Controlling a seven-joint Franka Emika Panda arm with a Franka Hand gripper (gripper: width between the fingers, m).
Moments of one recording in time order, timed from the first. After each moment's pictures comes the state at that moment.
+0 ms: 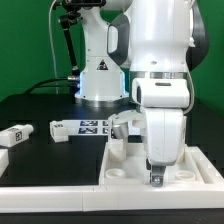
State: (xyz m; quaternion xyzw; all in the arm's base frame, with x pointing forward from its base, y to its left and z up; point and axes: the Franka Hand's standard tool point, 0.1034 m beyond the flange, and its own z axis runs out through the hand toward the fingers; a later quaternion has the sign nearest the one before) arm 0.619 0.058 0.025 0.73 0.68 0.05 0.07
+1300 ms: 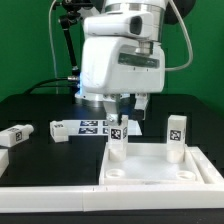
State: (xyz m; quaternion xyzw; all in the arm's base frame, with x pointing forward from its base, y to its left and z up) arm 0.608 0.004 0.122 0.89 0.45 0.06 0.07
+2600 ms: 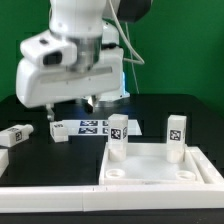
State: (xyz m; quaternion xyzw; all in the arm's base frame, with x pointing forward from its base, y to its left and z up) arm 0.467 -0.078 0.075 0.95 0.26 -0.16 0.01
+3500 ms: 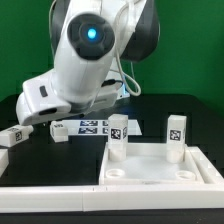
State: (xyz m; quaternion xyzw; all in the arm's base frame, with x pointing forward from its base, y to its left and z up) arm 0.409 -0.094 0.048 0.88 0.20 -0.44 0.03
